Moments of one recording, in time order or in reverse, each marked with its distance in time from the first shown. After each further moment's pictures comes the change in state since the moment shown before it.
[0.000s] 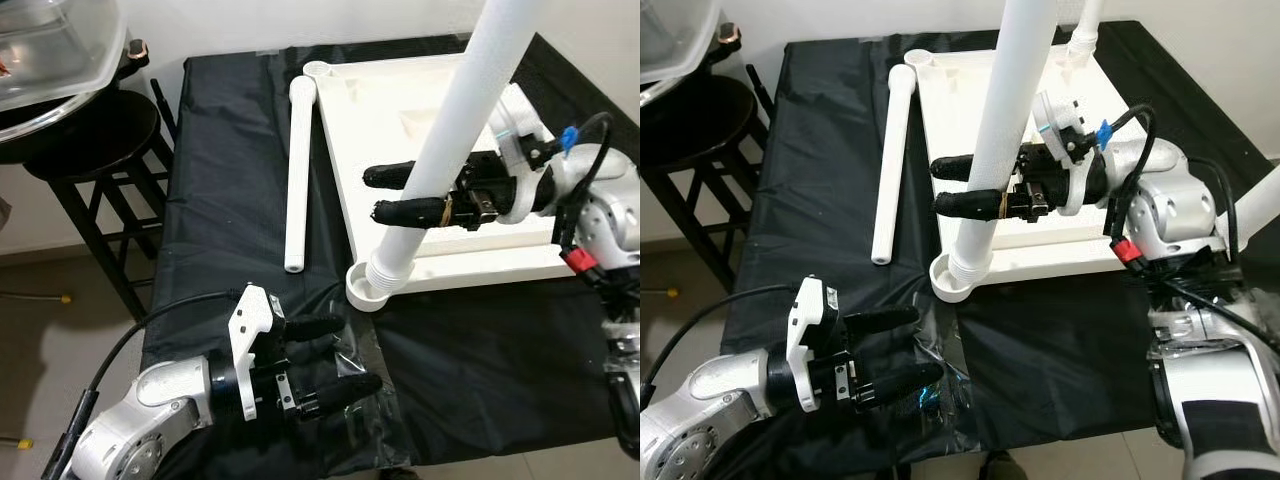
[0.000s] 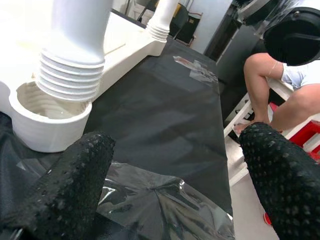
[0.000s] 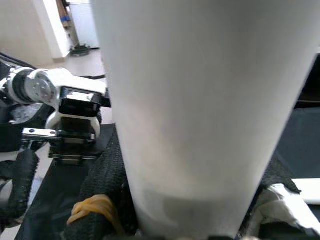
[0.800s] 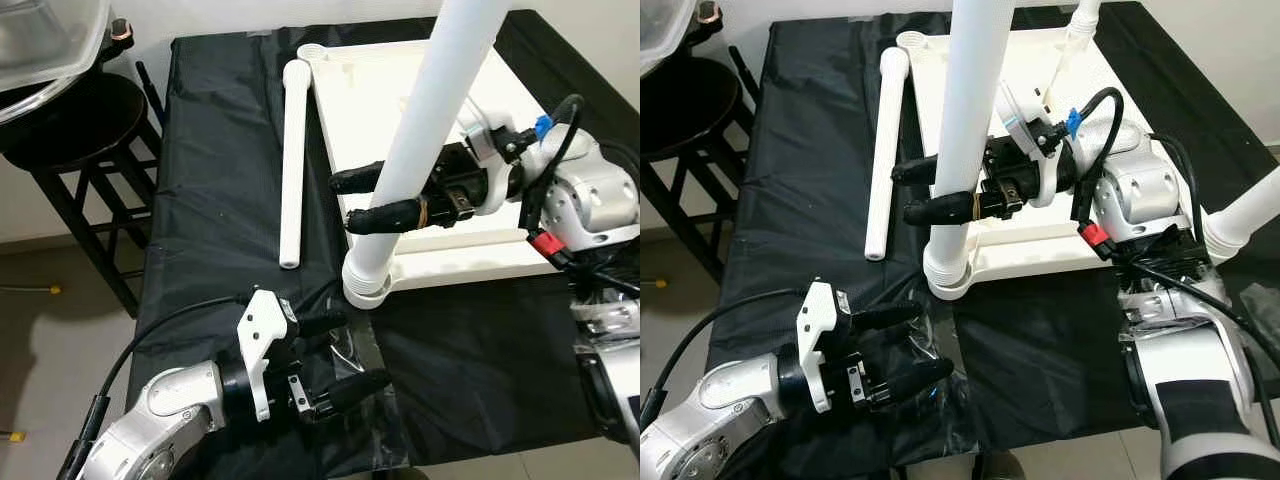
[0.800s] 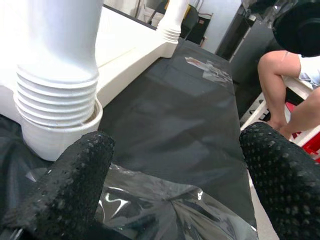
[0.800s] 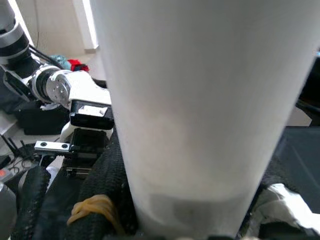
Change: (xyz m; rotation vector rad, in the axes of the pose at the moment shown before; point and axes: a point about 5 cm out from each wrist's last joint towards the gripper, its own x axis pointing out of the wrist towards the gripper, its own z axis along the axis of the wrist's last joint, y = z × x) left arm 0.009 -0.005 0.002 0.081 -0.025 0.056; right arm 0.031 -0.004 0.011 -0.057 0.020 0.153
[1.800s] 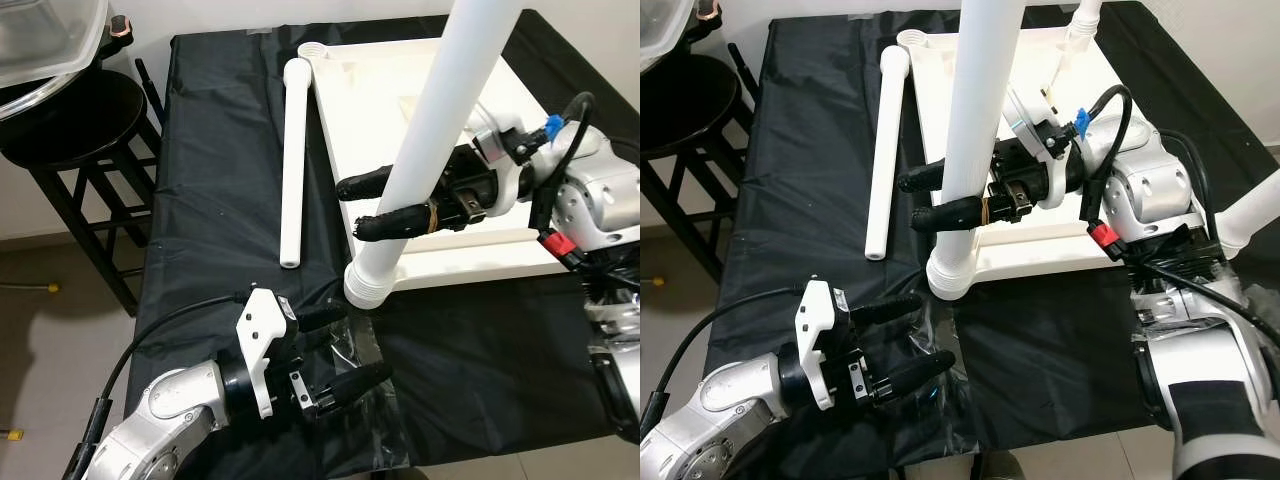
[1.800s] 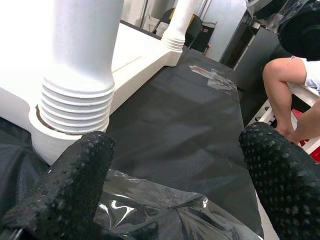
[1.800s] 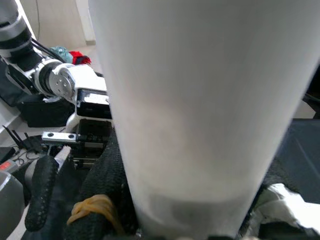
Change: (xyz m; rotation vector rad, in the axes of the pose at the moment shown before) left arm 0.000 0.000 0.001 0.021 -0.024 0.018; right arm -0.007 0.003 0.002 0.001 0.021 0.005
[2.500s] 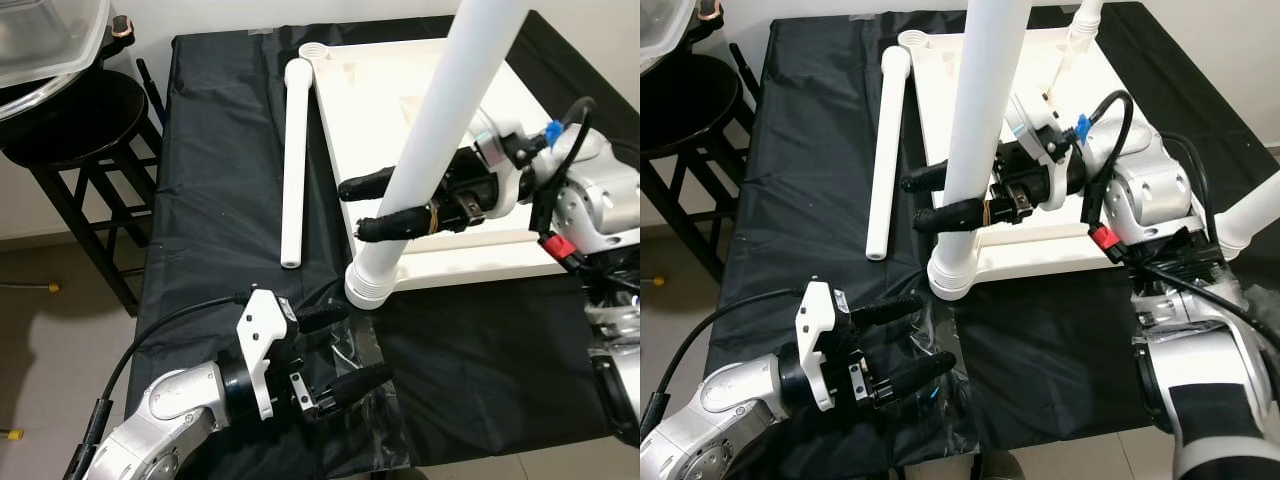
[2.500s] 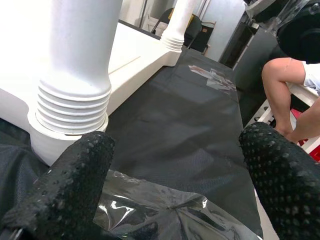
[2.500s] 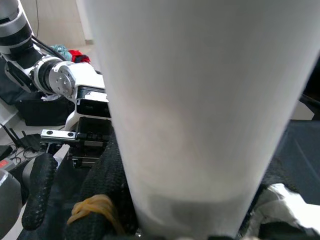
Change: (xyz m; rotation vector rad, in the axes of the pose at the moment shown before) left arm 0.000 -0.001 0.000 0.000 0.002 -0.004; right arm 0.001 0.004 -0.003 -0.004 -0.005 0.006
